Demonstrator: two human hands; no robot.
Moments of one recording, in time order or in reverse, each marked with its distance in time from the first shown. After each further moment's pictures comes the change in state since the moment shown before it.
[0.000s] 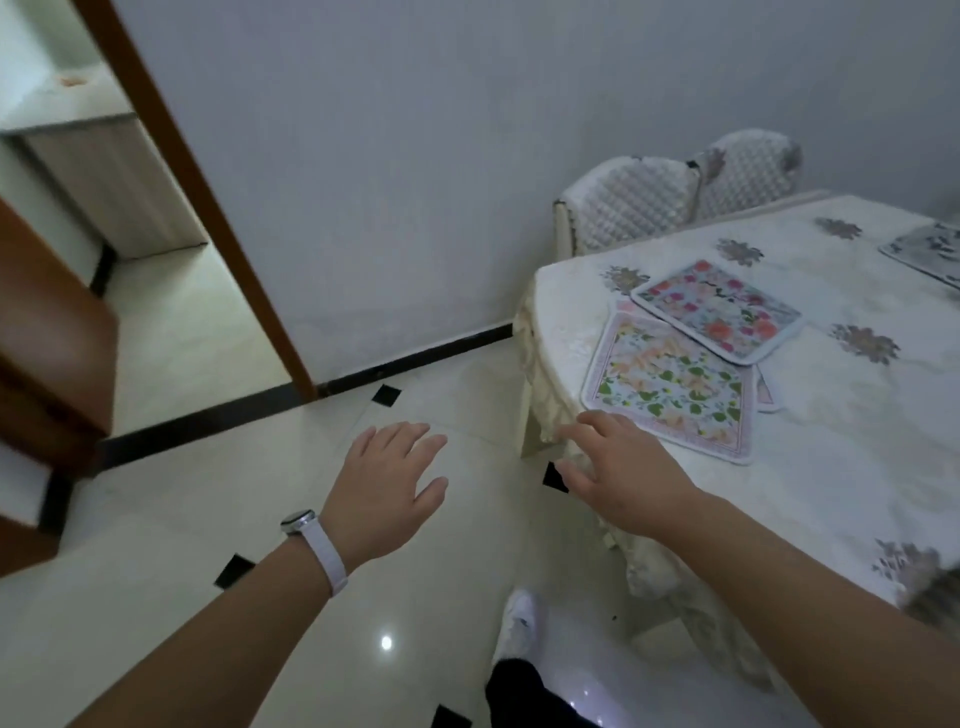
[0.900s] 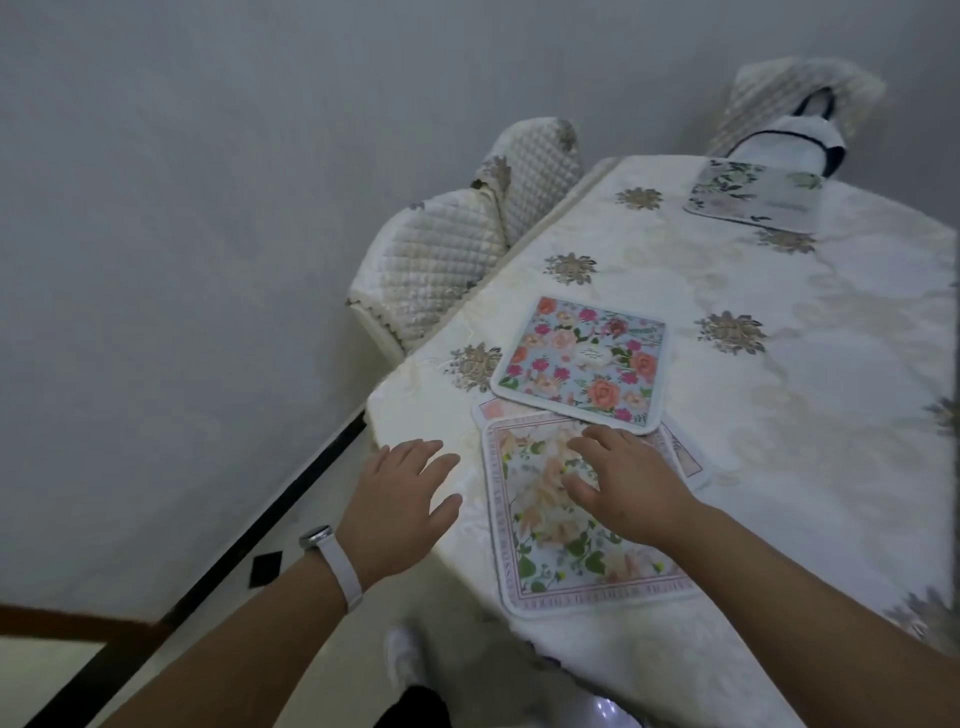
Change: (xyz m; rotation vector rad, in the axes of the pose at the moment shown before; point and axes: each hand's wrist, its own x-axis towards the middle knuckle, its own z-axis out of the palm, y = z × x) left_hand 0.442 0.057 0.074 -0.061 -0.142 0.530; right_hand 0.191 0.250 -0.028 0.137 0.049 0.565
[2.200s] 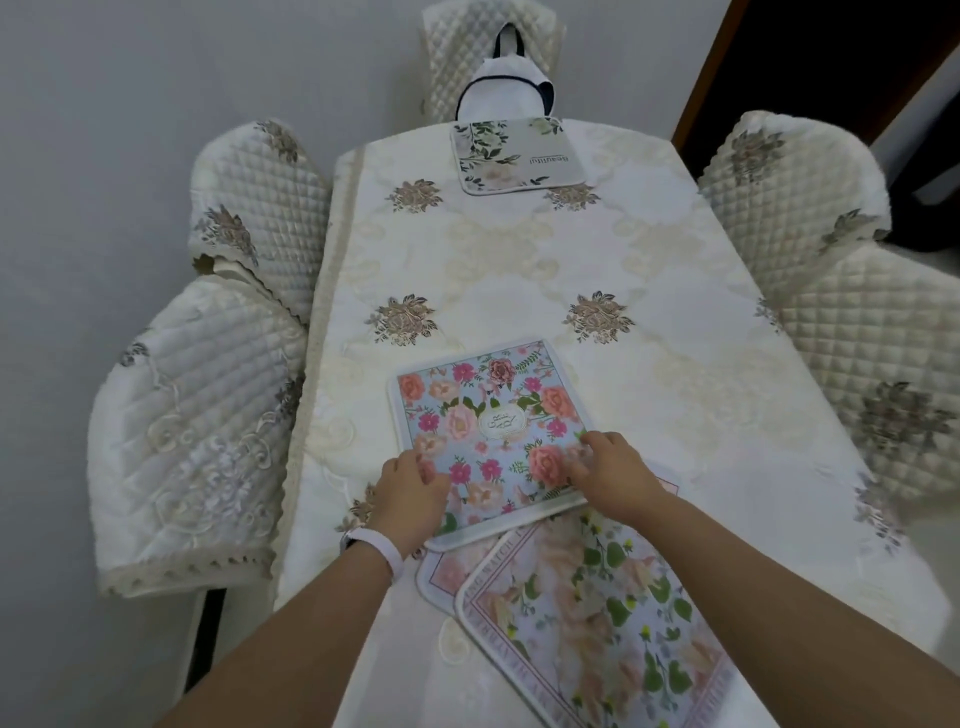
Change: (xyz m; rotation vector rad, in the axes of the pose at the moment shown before) left_hand 0.346 -0.041 0.098 -0.510 -0.592 -0.135; right_hand 0.165 0.082 0.025 0.516 0.104 1.014
